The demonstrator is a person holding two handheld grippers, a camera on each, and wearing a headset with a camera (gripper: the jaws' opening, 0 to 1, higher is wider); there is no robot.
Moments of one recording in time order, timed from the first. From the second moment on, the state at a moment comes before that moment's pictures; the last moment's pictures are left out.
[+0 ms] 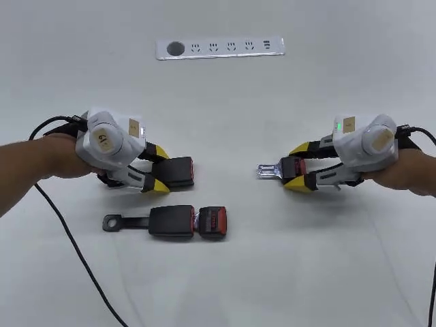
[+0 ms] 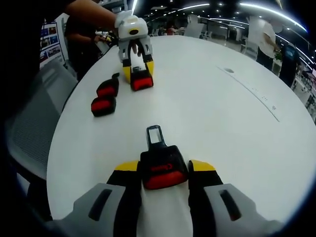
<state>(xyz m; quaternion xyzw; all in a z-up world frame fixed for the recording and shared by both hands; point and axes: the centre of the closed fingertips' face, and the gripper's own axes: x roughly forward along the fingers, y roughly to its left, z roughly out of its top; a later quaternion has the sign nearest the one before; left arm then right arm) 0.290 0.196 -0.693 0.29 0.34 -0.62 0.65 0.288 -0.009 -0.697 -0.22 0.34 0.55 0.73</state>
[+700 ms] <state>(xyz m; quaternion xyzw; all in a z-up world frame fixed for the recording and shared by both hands) 0.290 0.195 -0.693 0.30 0.35 -0.61 0.64 0.288 0.038 -0.695 -0.21 0.33 0.55 0.73</state>
